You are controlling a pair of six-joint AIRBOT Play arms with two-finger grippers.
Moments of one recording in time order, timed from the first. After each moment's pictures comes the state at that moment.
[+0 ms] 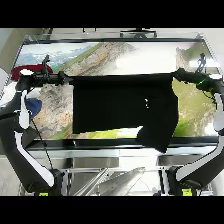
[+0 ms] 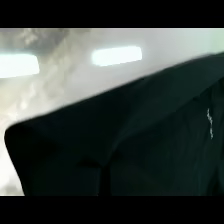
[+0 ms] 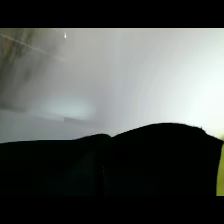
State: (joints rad) left arm 0.21 -2.11 1.87 0.55 -1.30 -1.00; right arm -0.42 -1.91 1.58 -0.44 0.96 0.84
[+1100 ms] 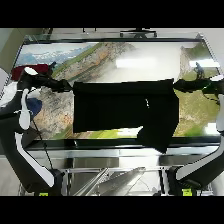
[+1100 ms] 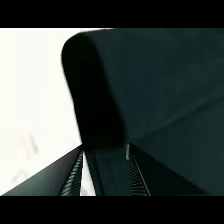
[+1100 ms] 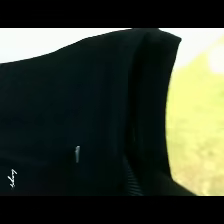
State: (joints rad) left arm 0.19 -2.07 1.87 0.87 -1.39 -1.14; right arm -0.46 -1.89 1.58 -0.77 1.12 0.96
